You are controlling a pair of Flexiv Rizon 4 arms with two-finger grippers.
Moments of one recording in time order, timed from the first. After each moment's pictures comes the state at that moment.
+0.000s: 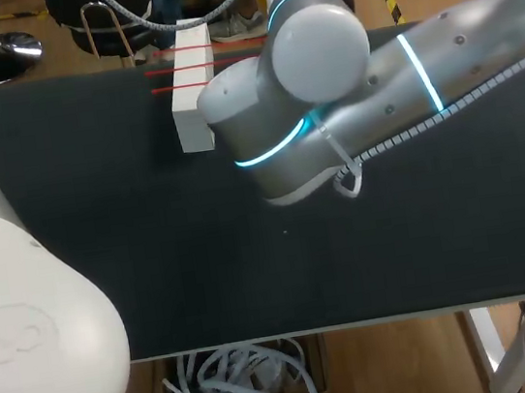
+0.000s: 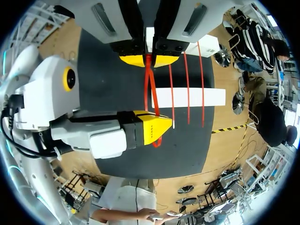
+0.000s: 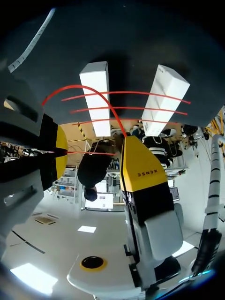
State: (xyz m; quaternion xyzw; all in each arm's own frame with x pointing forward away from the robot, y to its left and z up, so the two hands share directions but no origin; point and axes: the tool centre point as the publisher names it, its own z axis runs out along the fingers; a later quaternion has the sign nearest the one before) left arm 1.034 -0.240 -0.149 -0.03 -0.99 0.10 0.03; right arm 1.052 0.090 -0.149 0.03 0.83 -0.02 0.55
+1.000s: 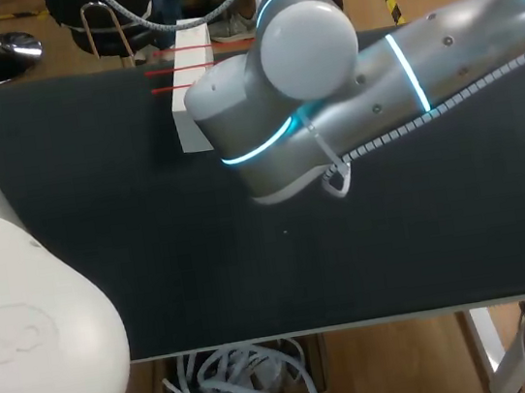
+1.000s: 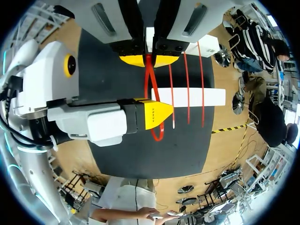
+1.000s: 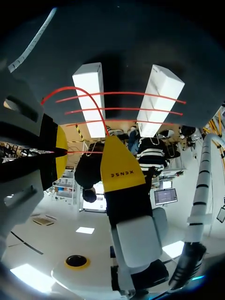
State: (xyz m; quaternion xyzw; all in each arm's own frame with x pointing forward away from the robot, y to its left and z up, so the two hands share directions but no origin) left arm 1.034 -0.240 -0.149 -0.03 -0.99 0.10 0.03; right arm 1.054 0.106 -0.149 0.02 0.84 -0.01 0.55
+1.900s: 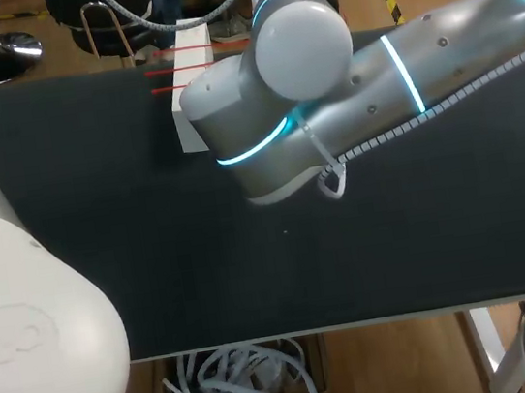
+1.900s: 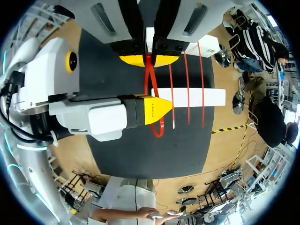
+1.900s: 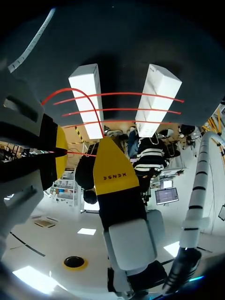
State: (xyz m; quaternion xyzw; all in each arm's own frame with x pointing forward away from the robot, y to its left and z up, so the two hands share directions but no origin) left arm 1.034 -0.240 -0.149 -0.03 -0.99 0.10 0.03; right arm 1.053 0.111 -0.153 0.03 0.84 0.00 0.54
